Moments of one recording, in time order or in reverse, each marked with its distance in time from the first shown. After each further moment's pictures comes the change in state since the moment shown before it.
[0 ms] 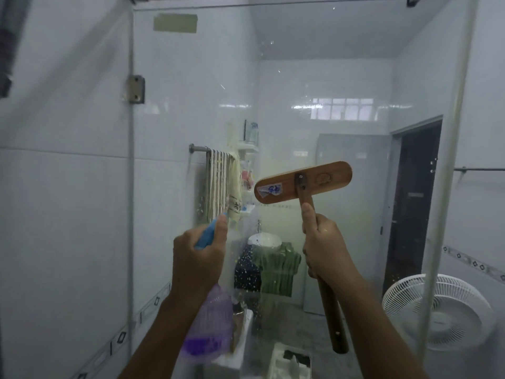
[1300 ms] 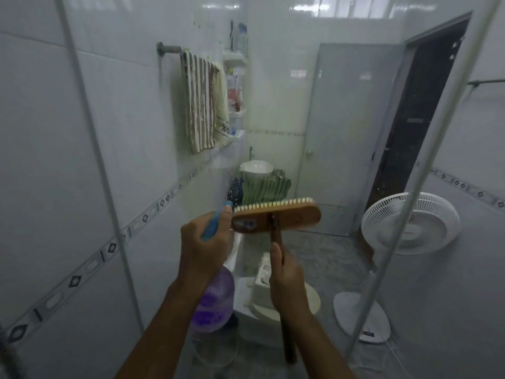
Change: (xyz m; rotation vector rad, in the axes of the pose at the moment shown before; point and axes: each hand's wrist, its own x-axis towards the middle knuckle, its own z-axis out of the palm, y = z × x) left_hand -0.122 -0.045 0.029 0.010 -0.171 -0.173; right_hand -0.159 0.154 0.063 0.160 -0.031 0.260
